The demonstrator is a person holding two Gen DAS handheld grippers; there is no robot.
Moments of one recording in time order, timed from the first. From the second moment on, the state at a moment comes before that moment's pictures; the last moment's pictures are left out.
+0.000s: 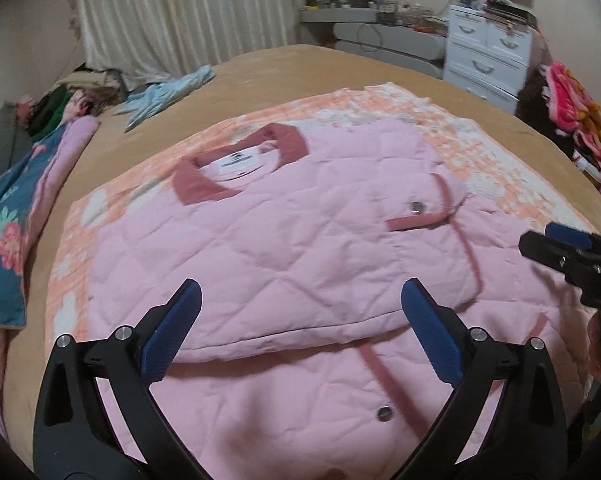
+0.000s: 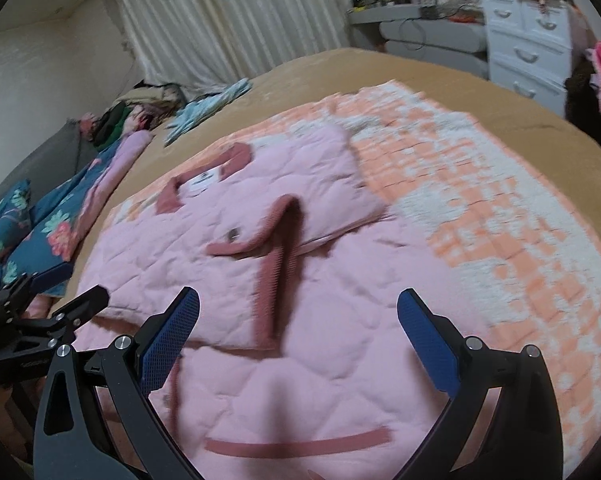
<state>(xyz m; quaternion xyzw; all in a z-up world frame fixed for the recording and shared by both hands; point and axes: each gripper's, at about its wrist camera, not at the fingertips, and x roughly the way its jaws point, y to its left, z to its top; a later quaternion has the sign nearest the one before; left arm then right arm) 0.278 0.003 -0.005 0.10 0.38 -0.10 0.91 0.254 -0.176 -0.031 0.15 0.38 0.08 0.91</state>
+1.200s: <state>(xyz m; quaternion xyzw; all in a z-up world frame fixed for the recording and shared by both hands) 0.313 0.115 -0.016 0.01 0.39 -0.03 0.92 0.325 -0.074 0.047 -0.10 0.24 0.18 0.95</state>
